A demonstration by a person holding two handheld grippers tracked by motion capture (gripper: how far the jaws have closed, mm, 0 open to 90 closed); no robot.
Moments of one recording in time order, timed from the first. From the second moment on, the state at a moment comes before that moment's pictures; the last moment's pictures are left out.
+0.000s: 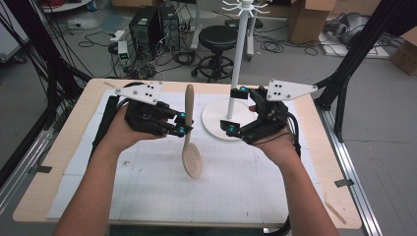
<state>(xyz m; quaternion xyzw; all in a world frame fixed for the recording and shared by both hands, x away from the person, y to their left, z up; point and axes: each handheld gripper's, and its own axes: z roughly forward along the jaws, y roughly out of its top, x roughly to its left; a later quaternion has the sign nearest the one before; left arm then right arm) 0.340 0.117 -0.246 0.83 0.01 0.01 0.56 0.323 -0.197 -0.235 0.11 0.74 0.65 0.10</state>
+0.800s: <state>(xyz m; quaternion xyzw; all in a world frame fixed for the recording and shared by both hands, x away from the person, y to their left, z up) 0.338 0.103 -0.246 0.83 -0.01 0.00 0.55 0.329 -0.152 -0.231 0.06 0.75 0.66 0.04</state>
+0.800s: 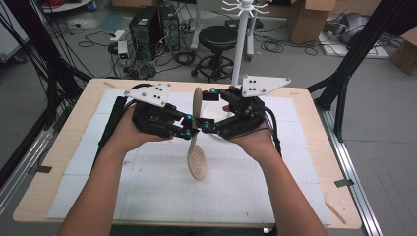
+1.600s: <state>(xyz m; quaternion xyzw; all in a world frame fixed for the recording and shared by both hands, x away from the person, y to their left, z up) 0.338 0.104 -0.245 0.83 -0.01 0.00 0.56 0.329 -0.148 -0.231 0.02 0.75 0.67 0.02</state>
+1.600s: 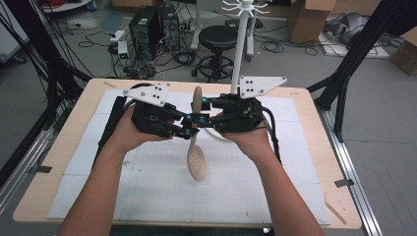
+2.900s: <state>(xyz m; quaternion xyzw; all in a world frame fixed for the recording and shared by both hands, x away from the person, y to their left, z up) 0.343 0.165 -0.251 0.81 0.12 0.05 0.57 0.321 -0.175 -0.219 0.04 0.74 0.67 0.07</state>
